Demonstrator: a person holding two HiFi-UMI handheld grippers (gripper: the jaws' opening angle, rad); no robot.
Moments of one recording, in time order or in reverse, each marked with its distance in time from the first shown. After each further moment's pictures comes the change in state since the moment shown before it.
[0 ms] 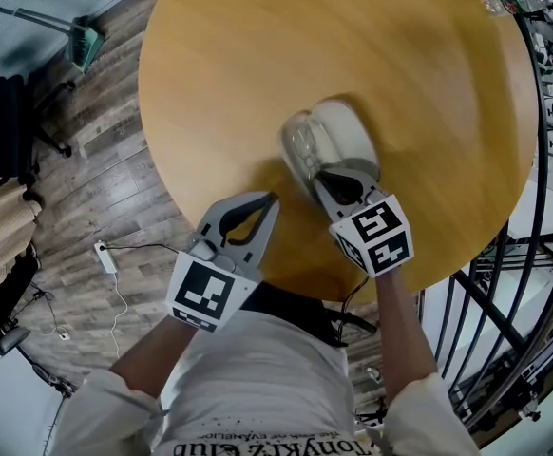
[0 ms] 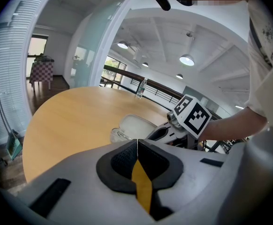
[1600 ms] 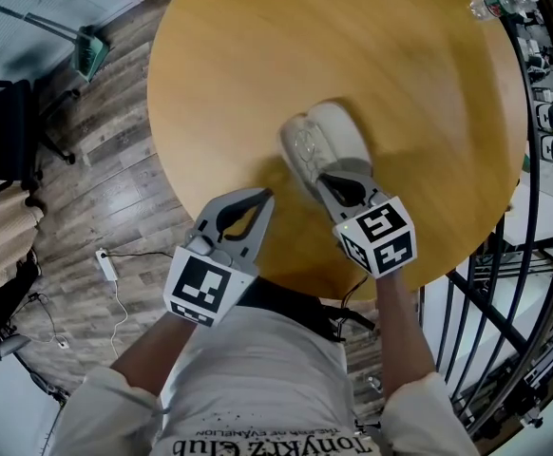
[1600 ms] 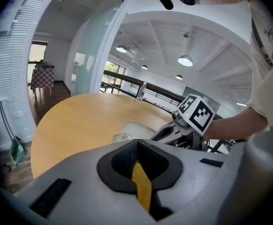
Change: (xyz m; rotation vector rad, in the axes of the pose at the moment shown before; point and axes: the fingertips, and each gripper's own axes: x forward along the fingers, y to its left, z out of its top) left arm -0.016 0.001 0.018 0.031 -0.034 0.026; right arm -0.024 0.006 0.016 0.014 -0.044 -0.013
